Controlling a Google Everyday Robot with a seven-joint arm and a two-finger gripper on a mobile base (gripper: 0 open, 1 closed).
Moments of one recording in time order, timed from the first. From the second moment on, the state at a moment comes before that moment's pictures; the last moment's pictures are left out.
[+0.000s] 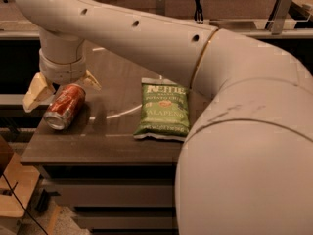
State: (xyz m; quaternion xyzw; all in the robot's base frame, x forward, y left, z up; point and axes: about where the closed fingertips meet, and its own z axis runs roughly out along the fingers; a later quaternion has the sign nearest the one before) arm 0.568 0.234 0.855 -0.33 0.93 0.12 0.10
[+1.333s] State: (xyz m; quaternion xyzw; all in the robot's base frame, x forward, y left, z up) arm 0.586 0.240 0.845 -0.32 0.94 0.09 0.11
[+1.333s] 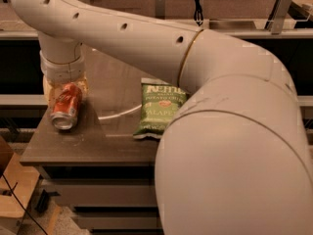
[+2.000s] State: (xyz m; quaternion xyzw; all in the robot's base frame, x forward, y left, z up) arm 0.594 0.244 0.868 -0.36 0.89 0.23 0.16
